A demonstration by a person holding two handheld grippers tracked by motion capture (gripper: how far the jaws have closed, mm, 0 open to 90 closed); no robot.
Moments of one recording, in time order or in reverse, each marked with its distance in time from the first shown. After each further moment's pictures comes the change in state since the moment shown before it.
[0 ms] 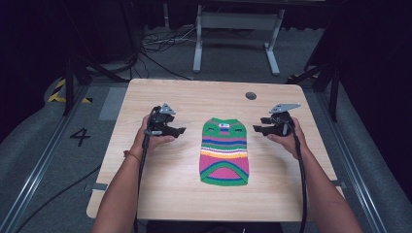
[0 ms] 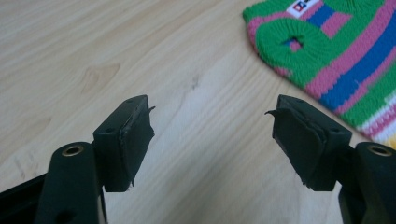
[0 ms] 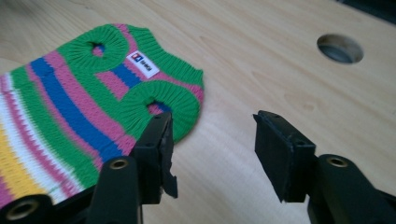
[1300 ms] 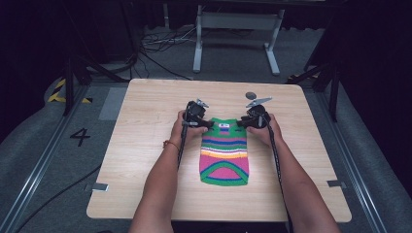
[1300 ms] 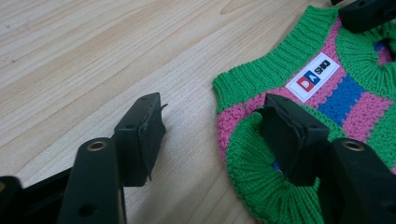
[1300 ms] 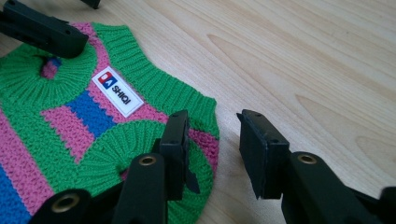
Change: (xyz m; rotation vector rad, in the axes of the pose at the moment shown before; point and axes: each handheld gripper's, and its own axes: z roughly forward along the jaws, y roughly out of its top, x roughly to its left) left arm -0.029 0.051 0.099 0.038 -0.039 -0.078; right arm 0.001 0.021 0.083 0.094 0.038 0.063
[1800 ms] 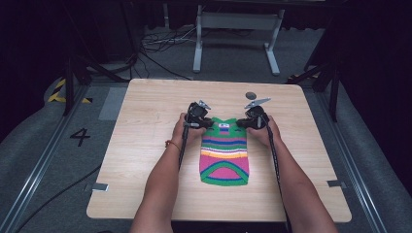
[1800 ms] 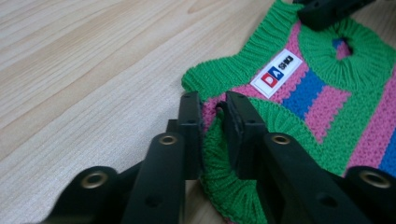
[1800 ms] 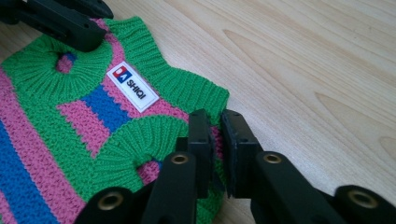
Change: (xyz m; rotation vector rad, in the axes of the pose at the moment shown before) left arm -0.010 0.004 -0.002 0.025 -0.053 0.063; right arm 0.006 0.000 0.001 0.015 0.030 -0.012
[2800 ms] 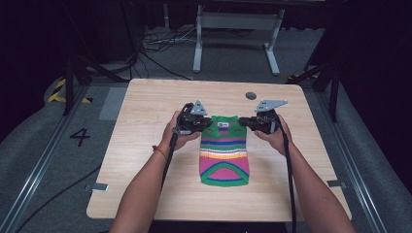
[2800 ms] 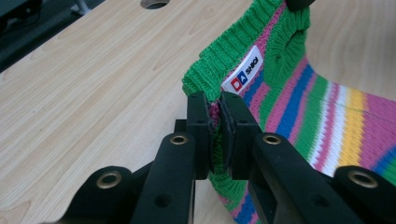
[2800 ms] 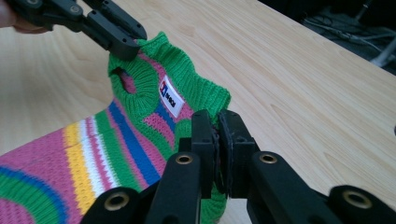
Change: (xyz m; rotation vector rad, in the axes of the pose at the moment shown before) left arm -0.041 -0.006 -0.087 -0.147 -0.007 0.228; right arm 0.042 0.004 -0.080 -0.225 0.096 -0.192
